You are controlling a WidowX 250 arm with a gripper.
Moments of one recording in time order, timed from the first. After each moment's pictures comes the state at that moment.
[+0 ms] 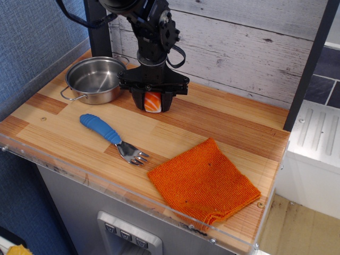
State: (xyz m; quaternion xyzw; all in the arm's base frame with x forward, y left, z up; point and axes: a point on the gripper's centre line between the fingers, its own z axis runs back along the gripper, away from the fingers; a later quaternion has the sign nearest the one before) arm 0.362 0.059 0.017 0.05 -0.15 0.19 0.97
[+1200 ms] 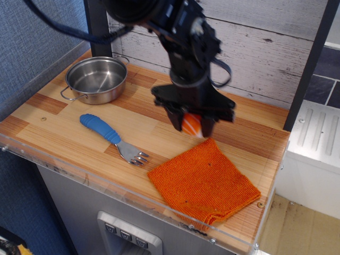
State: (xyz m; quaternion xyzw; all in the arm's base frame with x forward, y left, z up) arm 0.311 -0.039 0.049 -0.02 -0.18 0.05 0.98
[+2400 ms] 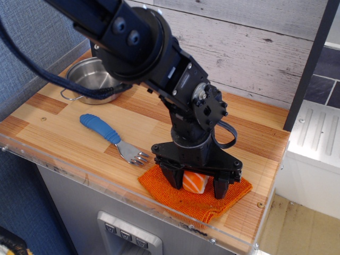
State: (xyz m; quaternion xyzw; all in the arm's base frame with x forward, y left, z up) arm 0.255 -0.069 0.016 -0.05 -0.12 0.07 0.99
